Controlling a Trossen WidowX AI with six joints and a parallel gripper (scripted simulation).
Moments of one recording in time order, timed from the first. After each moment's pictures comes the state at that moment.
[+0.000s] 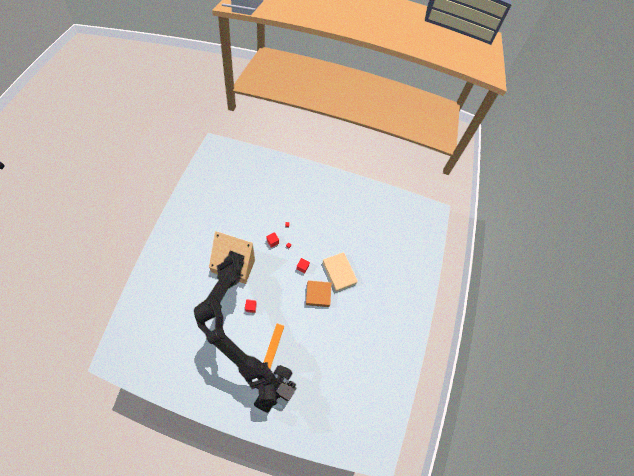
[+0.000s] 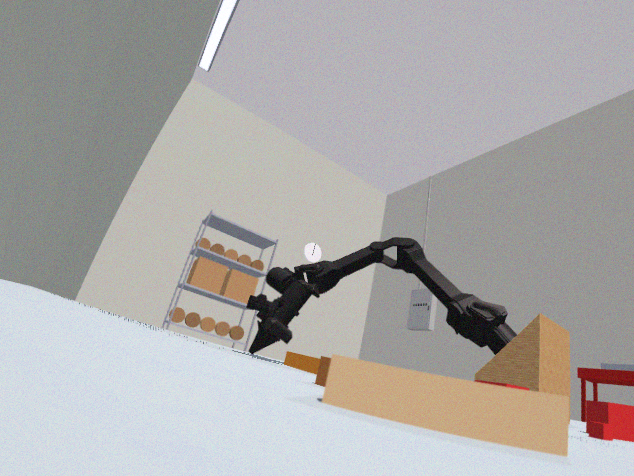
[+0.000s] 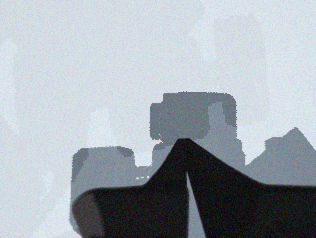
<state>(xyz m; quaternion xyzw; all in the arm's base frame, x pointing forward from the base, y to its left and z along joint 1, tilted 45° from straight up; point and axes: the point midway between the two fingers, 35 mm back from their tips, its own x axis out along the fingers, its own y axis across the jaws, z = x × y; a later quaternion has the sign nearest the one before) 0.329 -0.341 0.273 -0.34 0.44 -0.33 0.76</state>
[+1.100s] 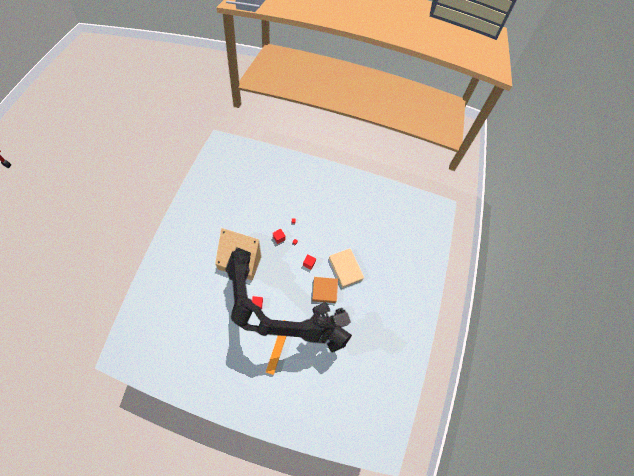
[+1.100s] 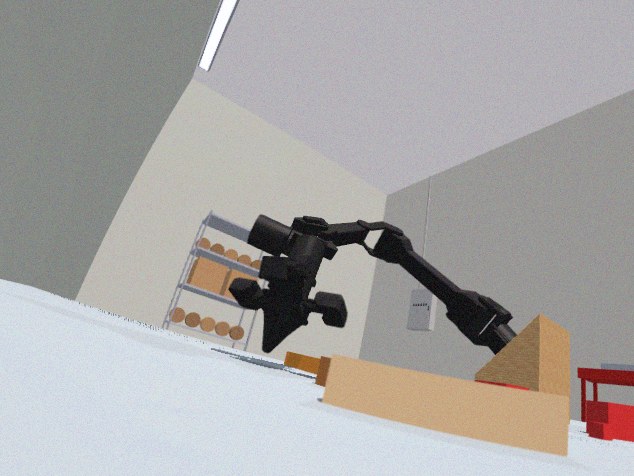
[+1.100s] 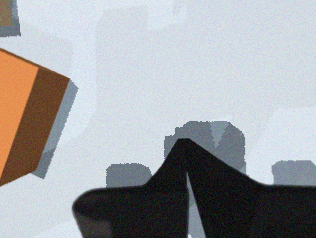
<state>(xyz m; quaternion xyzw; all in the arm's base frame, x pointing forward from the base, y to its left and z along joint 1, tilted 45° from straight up) 0.426 -0.125 0.081 -0.49 0.59 0.05 0.64</state>
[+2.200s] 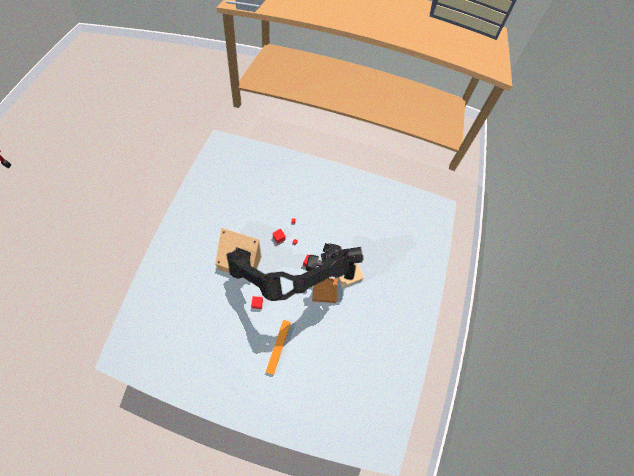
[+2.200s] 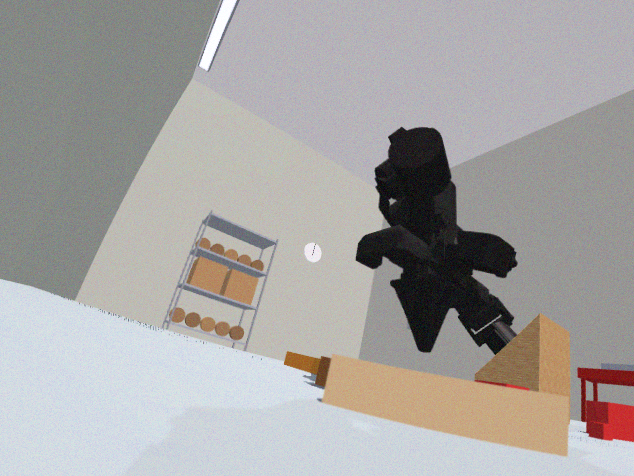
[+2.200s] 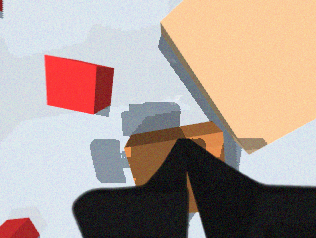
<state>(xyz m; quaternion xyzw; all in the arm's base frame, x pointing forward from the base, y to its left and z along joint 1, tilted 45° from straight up) 0.349 0.052 -0.045 -0.68 0.61 0.32 0.27</state>
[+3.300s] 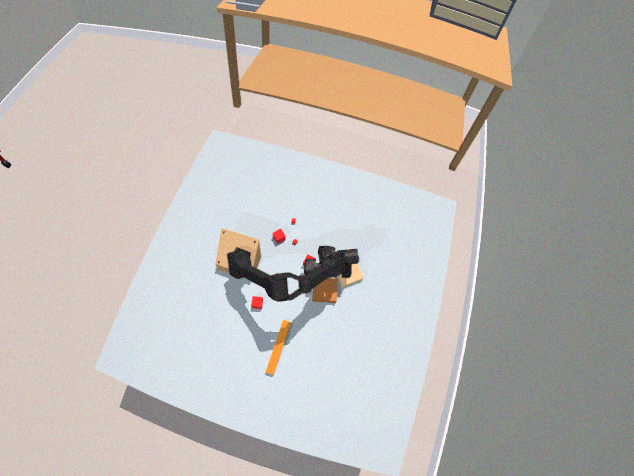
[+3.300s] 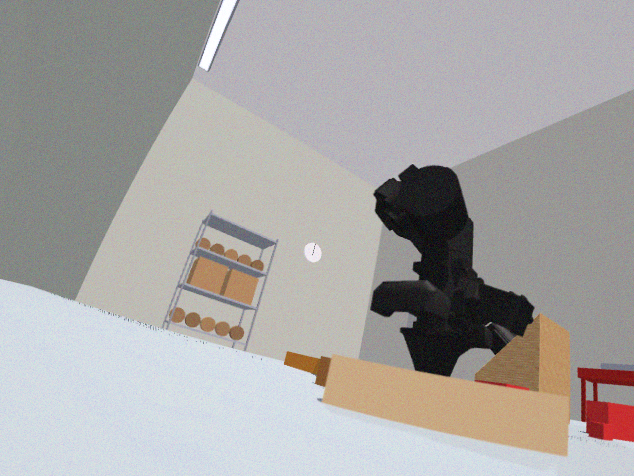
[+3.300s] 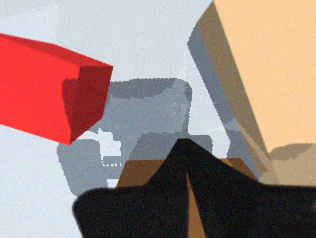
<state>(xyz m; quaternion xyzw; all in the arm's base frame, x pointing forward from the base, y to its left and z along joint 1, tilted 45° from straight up) 0.341 0.023 -0.089 -0.70 0.59 0.34 0.20</state>
